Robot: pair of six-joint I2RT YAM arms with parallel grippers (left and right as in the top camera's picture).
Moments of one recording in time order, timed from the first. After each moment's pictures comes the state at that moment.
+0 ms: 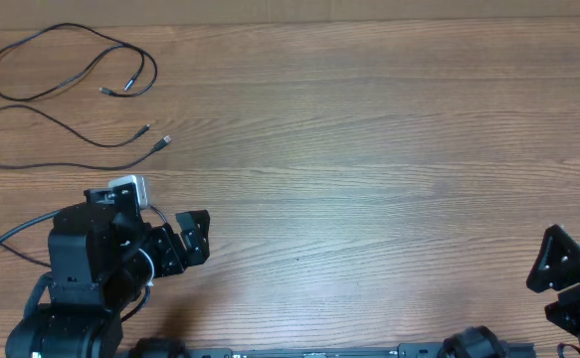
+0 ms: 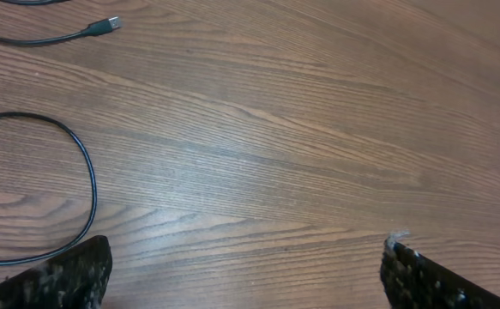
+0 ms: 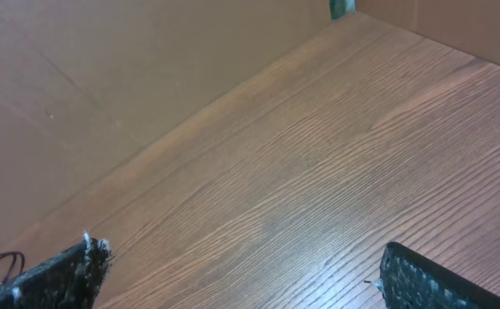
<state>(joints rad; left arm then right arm) -0.07 0.75 1.11 -1.16 0.20 -0.39 0.32 0.55 1.45 -1.43 0.51 0.72</state>
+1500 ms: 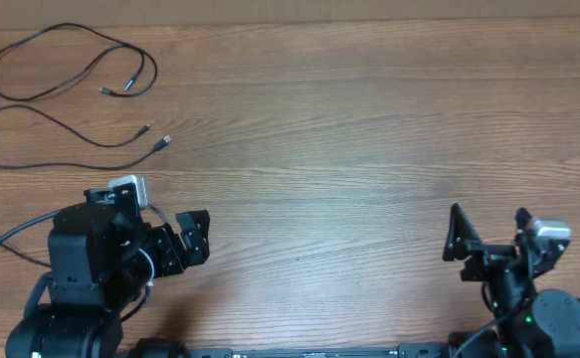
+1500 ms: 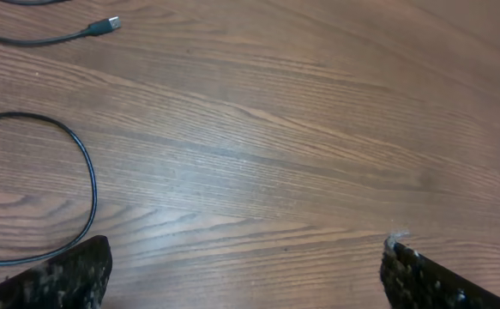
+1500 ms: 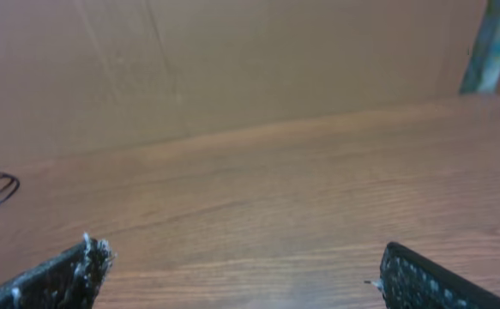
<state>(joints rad) -0.07 0.75 1.11 -1.16 0.20 -0.39 0.06 0.13 0.52 -0.57 0.04 0.17</state>
